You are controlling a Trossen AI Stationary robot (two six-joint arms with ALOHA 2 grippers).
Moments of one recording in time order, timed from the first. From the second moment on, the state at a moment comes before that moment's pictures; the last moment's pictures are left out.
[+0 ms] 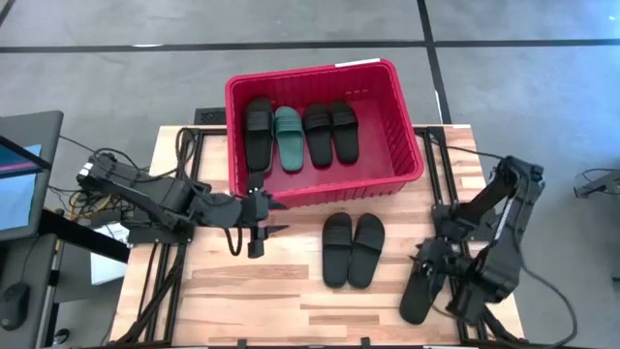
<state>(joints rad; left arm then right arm) -0.35 1.28 1.30 -0.51 -0.41 -0.14 1.10 1.45 1.30 -1.56 0.67 1.57</state>
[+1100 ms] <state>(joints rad) -0.37 1.27 1.26 -0.65 -0.43 -0.14 1.19 1.76 1.27 -1.49 0.20 1.74</state>
